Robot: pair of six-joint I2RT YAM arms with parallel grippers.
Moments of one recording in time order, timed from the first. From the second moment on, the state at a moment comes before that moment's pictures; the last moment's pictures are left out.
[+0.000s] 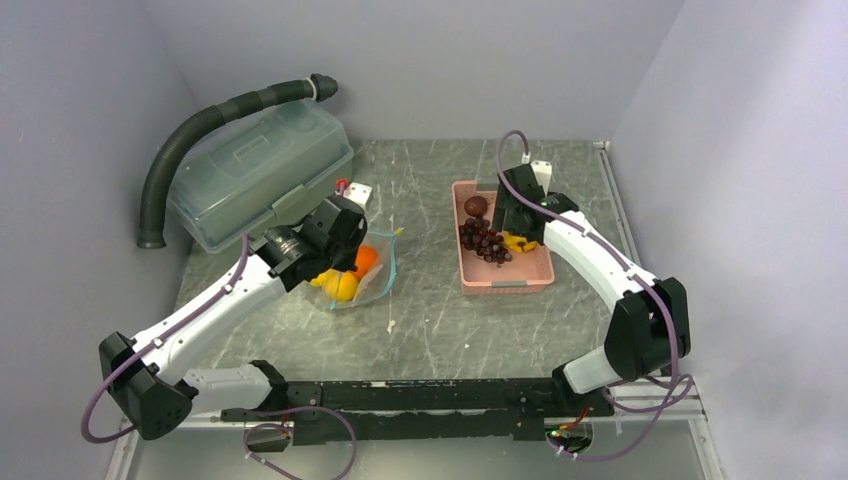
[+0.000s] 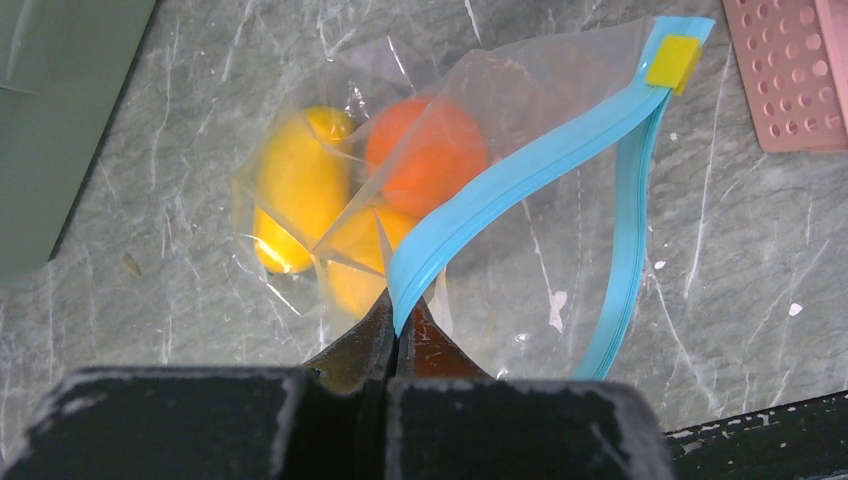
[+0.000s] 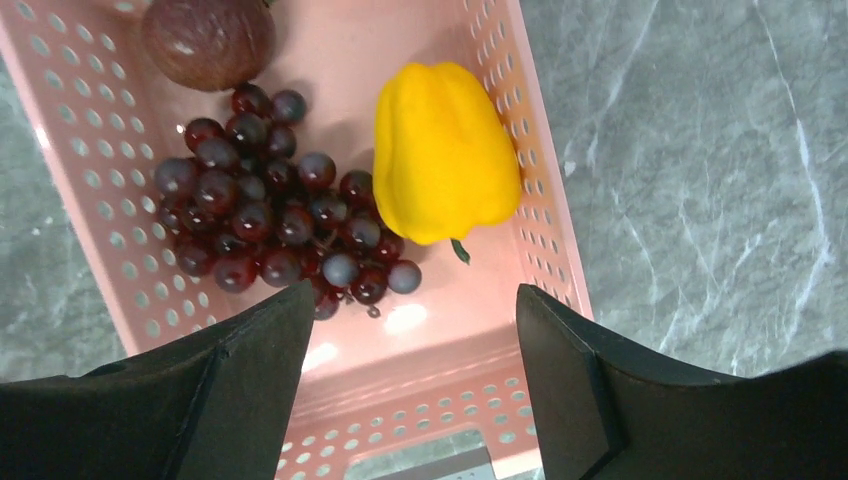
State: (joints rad) left arm -0.73 1.19 1.17 -0.83 -0.34 -0.31; right arm 0.39 1.46 1.15 -0.65 0.44 0.48
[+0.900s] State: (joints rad) left arm -0.73 1.18 1.17 -0.83 -0.34 -0.31; right arm 0.37 1.86 1.39 -0.68 0.56 0.43
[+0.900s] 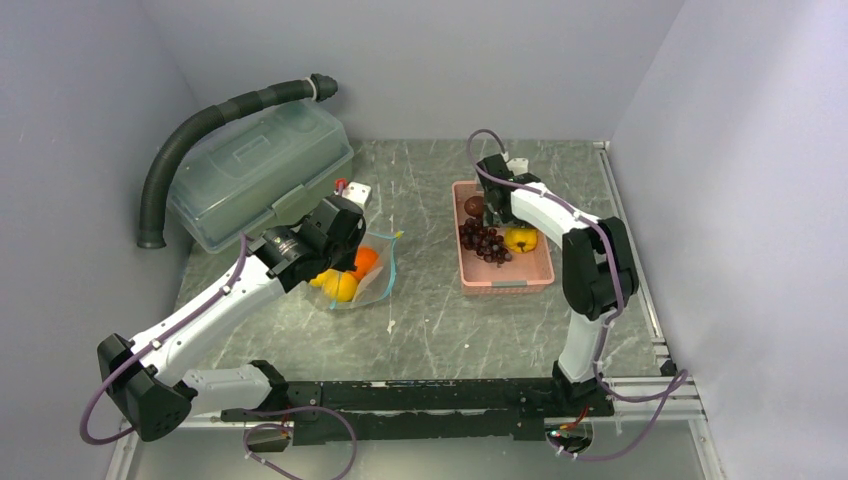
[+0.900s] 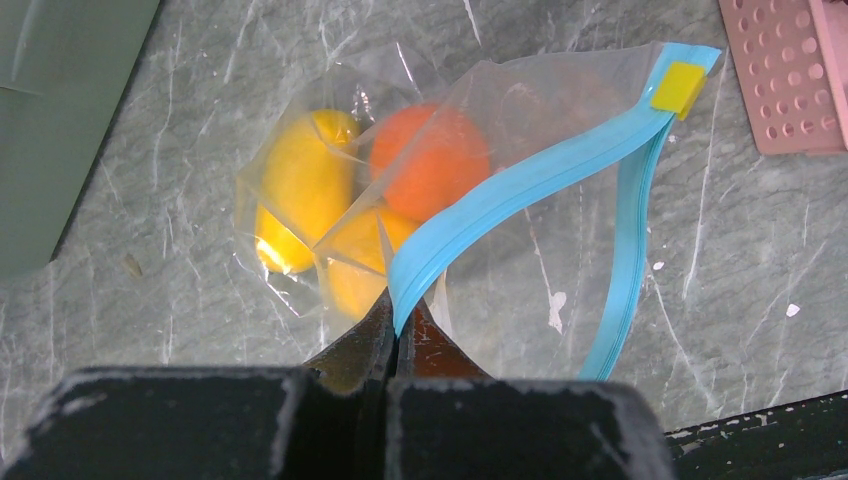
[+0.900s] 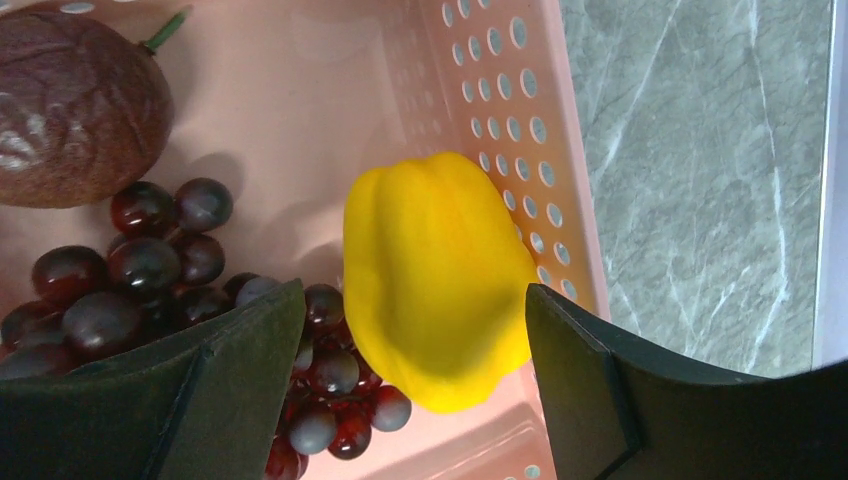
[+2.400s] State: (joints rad) left arm -0.73 1.18 1.17 -0.83 -0.34 -0.31; right arm 0.40 1.53 1.37 -0.67 0.29 0.43
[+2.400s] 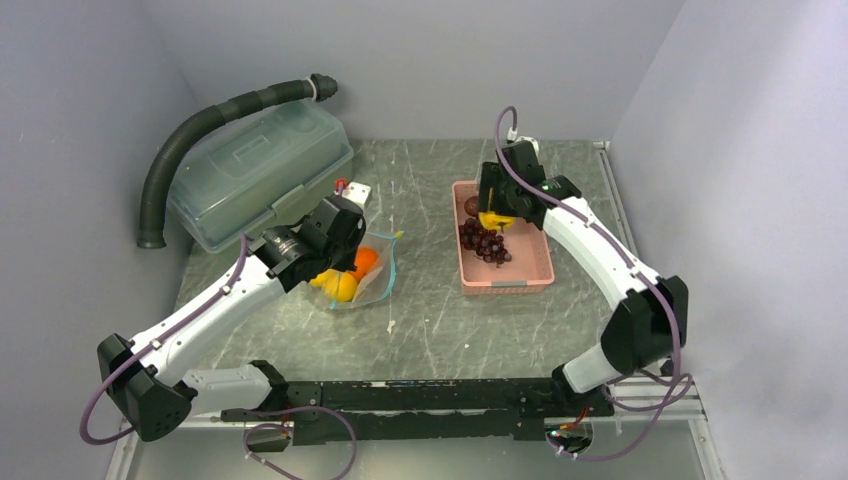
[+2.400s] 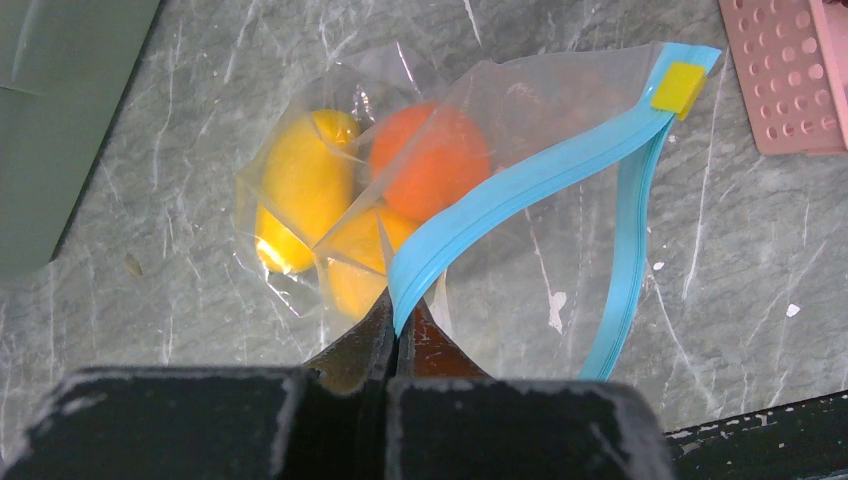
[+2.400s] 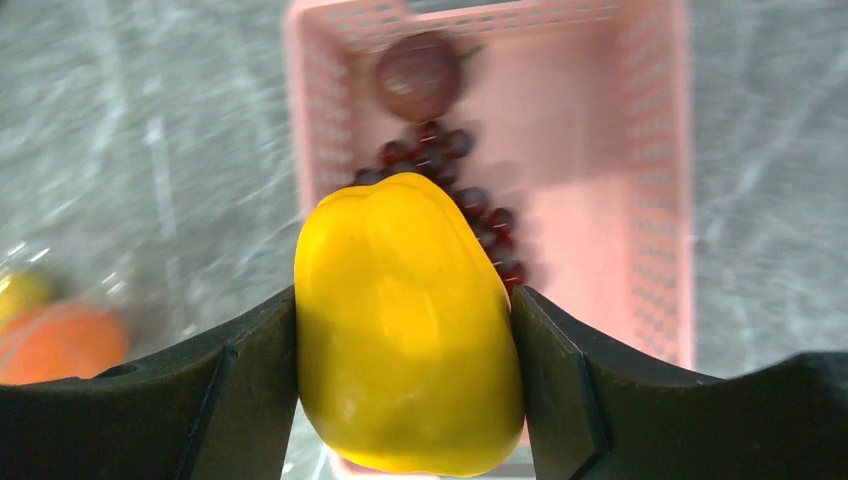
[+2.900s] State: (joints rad) left arm -0.73 1.18 1.17 -0.83 -0.34 -0.31; right arm 0.61 1.39 1.24 -0.51 -0.21 0.48
